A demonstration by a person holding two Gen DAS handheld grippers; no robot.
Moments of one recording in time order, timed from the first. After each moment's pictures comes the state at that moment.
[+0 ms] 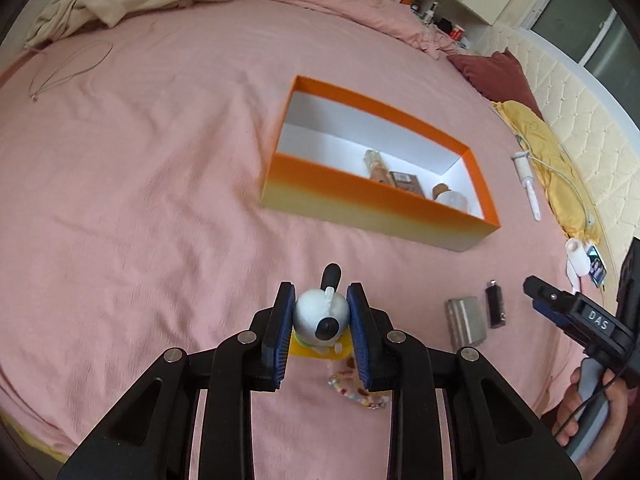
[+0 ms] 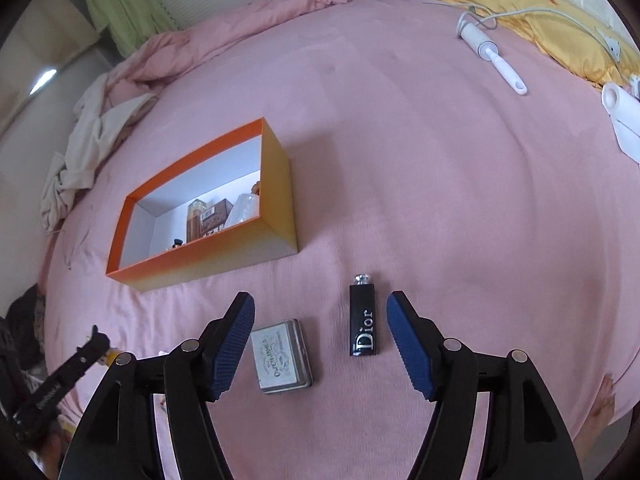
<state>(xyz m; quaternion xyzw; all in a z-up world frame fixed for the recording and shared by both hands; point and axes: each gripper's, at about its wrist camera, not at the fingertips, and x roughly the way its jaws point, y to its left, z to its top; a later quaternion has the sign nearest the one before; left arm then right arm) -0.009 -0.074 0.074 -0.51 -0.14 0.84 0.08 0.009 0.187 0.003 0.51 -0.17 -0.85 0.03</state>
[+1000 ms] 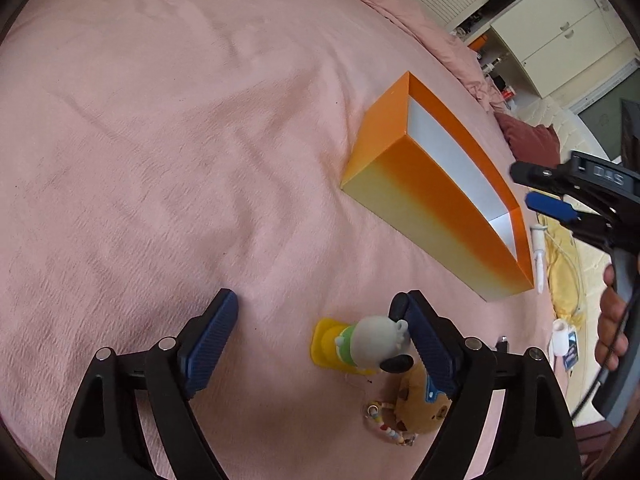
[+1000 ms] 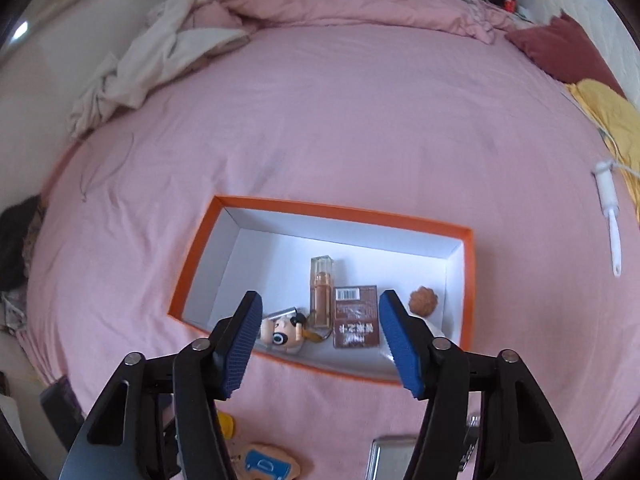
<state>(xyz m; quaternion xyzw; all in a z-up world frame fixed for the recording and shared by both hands) 0.008 -0.104 0.009 -0.50 -0.29 0.82 0.02 -0.125 0.019 0.042 0.53 0.03 -0.83 0.14</state>
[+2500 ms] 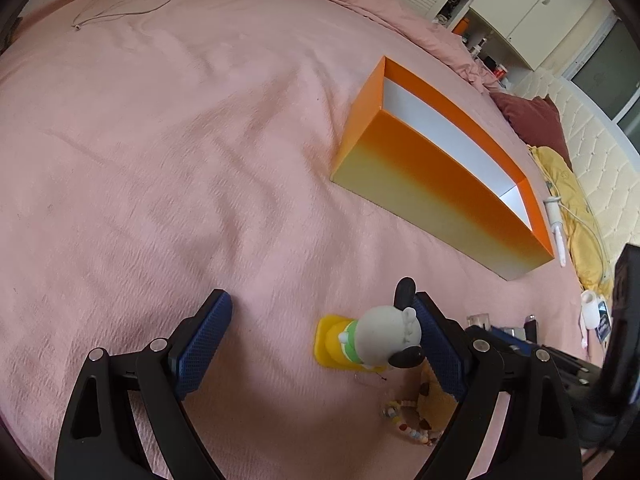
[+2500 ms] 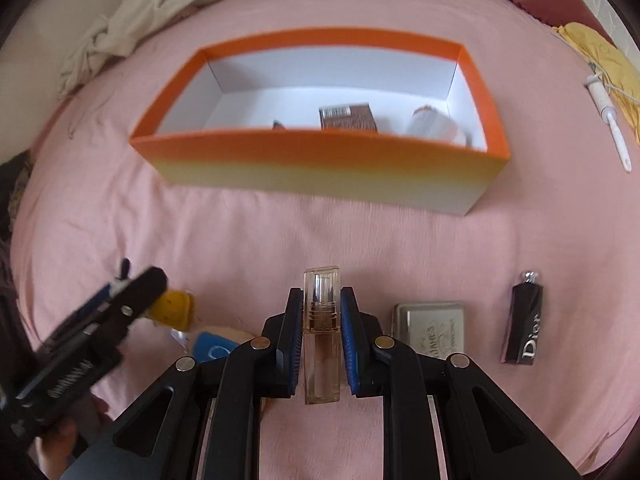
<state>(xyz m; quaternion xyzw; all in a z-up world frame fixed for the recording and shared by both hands) 0.014 -0.085 0.007 -0.49 -0.22 0.85 0.02 -0.019 0.047 -0.056 0.58 0.01 -0.81 0.12</state>
